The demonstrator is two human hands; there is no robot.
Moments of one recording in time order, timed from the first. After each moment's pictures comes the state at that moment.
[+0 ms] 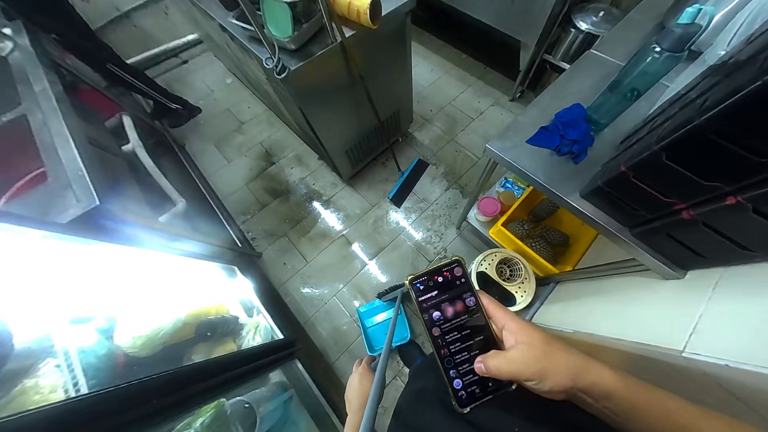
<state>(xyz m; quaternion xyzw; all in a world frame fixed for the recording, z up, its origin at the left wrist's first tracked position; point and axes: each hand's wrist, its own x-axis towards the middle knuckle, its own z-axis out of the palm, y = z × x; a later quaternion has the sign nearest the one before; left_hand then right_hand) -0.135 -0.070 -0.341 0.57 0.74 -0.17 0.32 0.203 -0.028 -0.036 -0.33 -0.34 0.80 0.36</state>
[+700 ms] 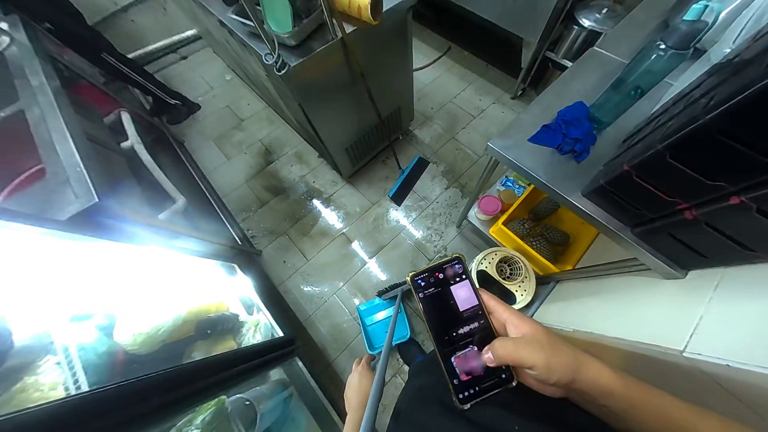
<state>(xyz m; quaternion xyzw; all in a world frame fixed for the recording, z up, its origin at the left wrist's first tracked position) -0.140 -0.071 -0.345 0.57 0.74 -0.17 0.33 0.202 -0.026 -0.039 -0.32 -0.31 0.80 0.39</state>
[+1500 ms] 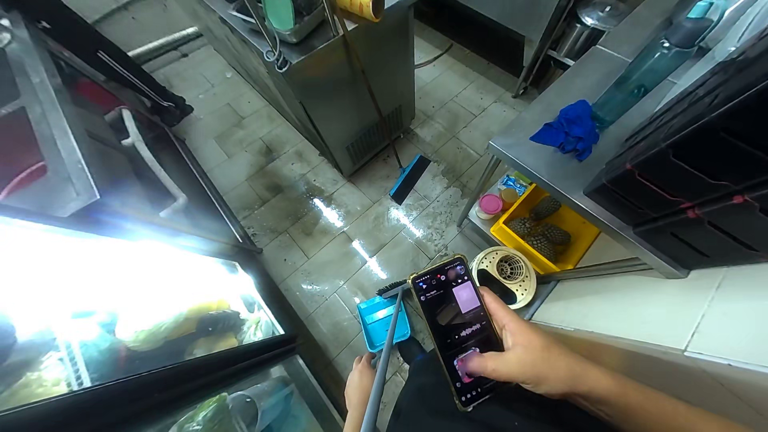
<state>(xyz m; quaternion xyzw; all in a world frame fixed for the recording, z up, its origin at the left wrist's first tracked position) -0.138 -0.070 -0.338 0.57 0.74 -0.16 0.33 0.195 -0.030 -0.040 -0.38 -0.39 0.75 0.38</state>
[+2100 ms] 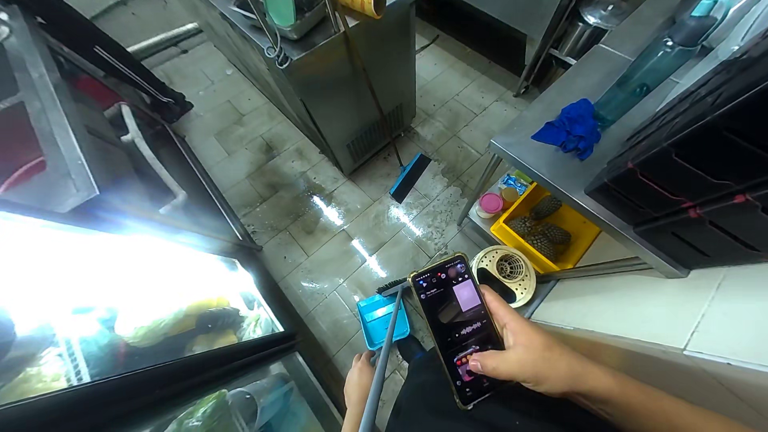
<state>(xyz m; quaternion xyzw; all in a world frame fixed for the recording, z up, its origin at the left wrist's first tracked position) -0.140 -0.071 -0.342 0.57 0.74 -0.17 0.33 0.194 -0.031 -0.040 -0.38 -0.39 0.75 0.38</state>
